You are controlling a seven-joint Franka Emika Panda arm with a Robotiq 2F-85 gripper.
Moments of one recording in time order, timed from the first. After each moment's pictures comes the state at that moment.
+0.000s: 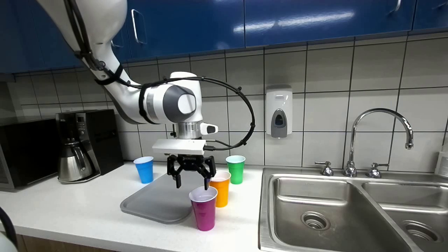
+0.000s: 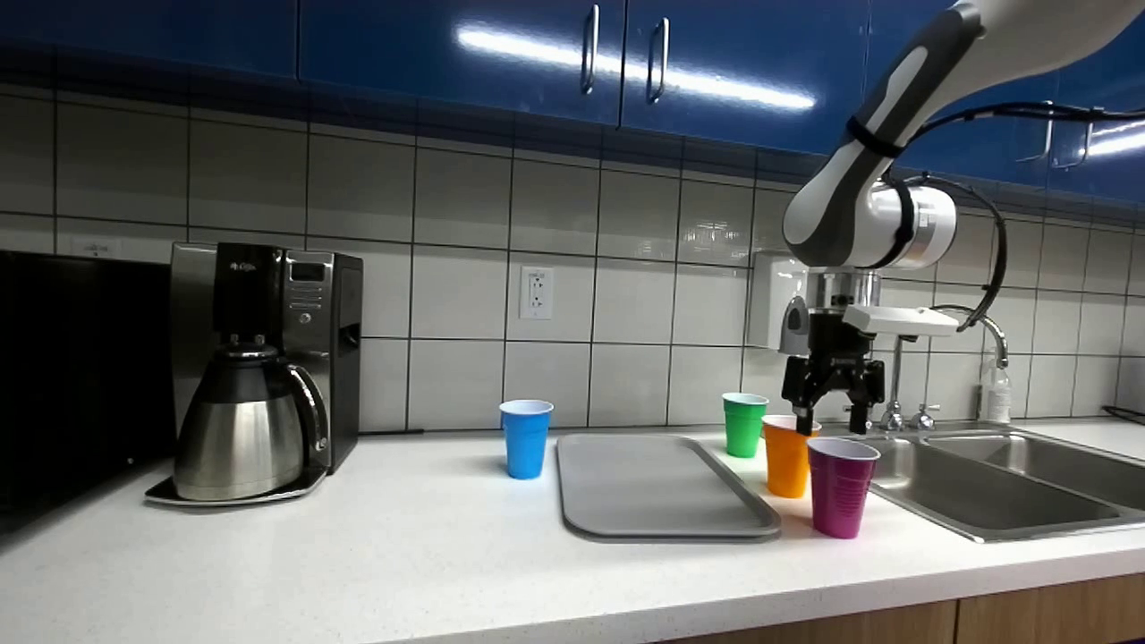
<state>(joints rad) -0.06 -0.08 -0.10 -2.49 -0.01 2.41 -0.24</state>
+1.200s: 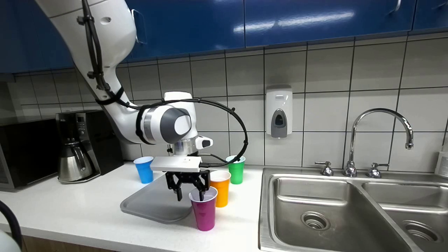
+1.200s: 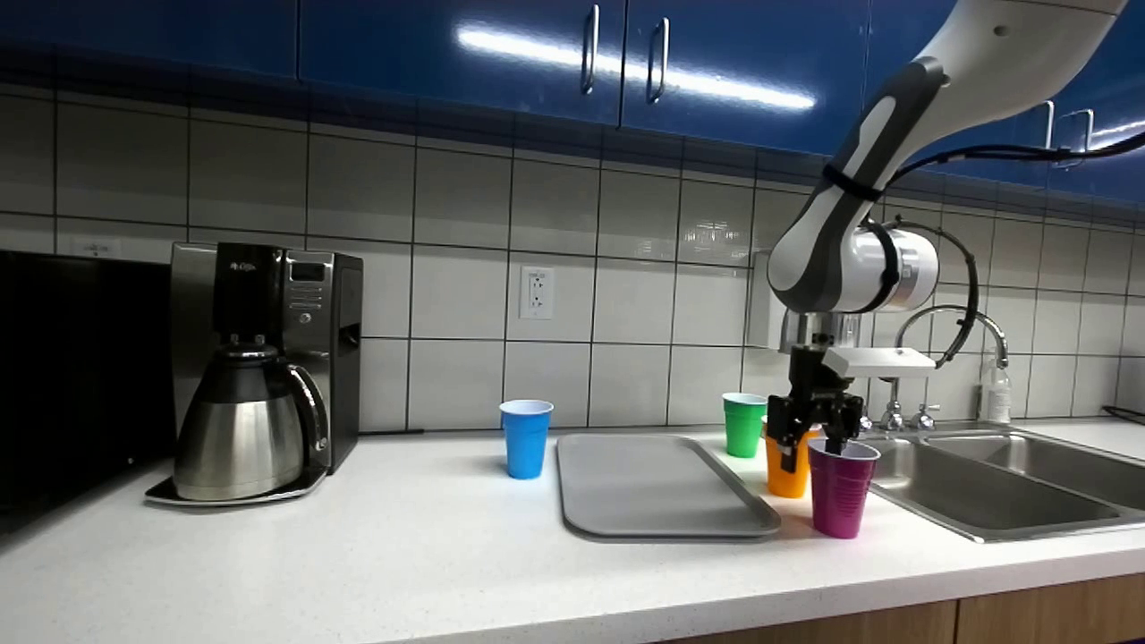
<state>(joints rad) -0.04 0.04 -0.07 -2.52 -0.01 2.60 -0.20</state>
